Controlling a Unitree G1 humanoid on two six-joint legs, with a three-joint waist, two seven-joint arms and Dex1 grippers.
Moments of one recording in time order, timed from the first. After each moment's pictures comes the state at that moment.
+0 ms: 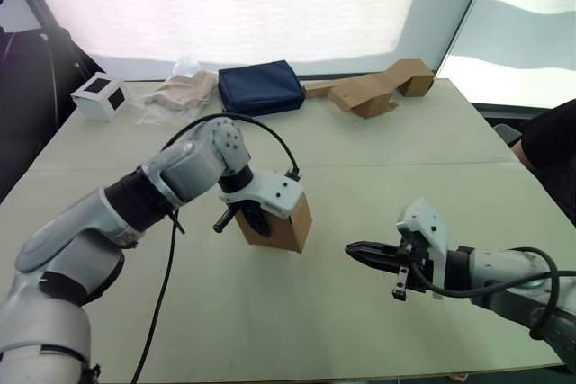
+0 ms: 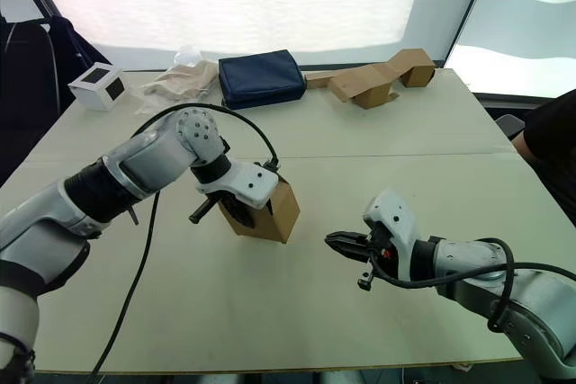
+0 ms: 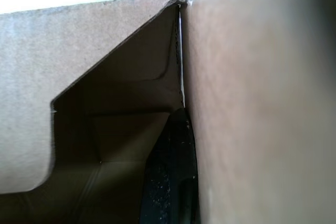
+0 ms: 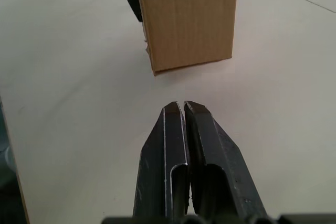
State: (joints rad) left arm -1.18 0.69 -0.85 0.06 -0.02 0.46 -1.61; right arm -0.02 -0.92 -0.09 -0.74 0.93 0.83 0.51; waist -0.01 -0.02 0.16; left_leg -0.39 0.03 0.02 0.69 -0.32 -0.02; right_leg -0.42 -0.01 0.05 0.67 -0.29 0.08
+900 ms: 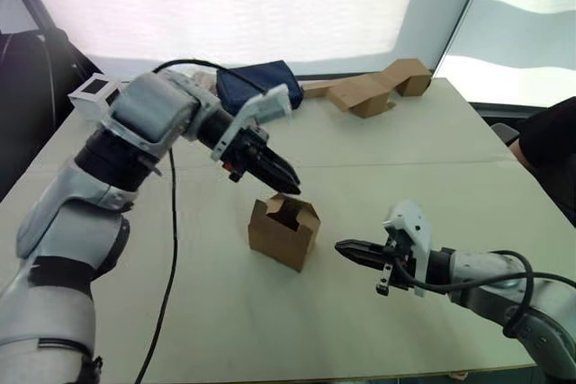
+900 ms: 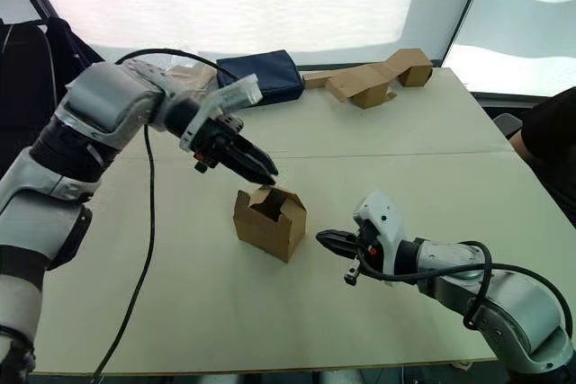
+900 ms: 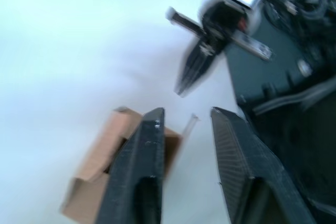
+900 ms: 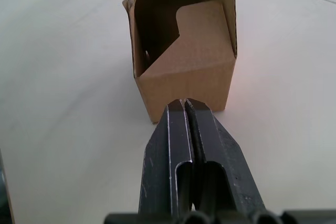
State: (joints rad) left arm -1.20 0.69 -0.35 0.25 -0.53 1.00 -1.43; right arm -0.04 -0.80 -0.05 -0.69 0.85 0.85 0.54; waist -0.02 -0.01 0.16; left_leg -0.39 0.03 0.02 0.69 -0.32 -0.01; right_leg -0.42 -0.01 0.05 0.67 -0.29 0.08
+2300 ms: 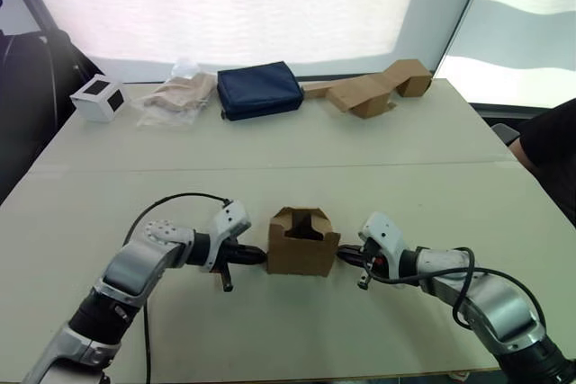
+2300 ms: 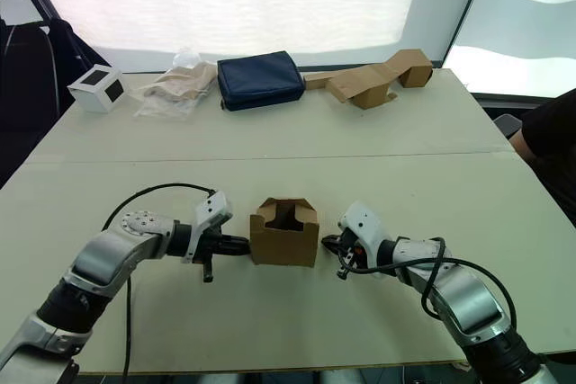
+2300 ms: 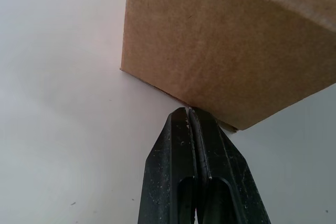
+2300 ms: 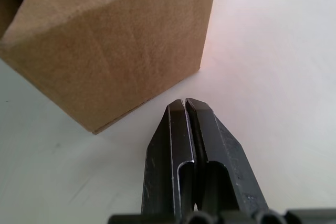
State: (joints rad) left arm -0.38 0.63 -0.24 -0.17 -0.33 0.80 -1.04; right arm -0.15 -0.69 0.18 -0.38 0.37 0.67 0.67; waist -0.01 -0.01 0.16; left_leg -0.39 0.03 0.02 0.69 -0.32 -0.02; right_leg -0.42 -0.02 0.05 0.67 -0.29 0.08
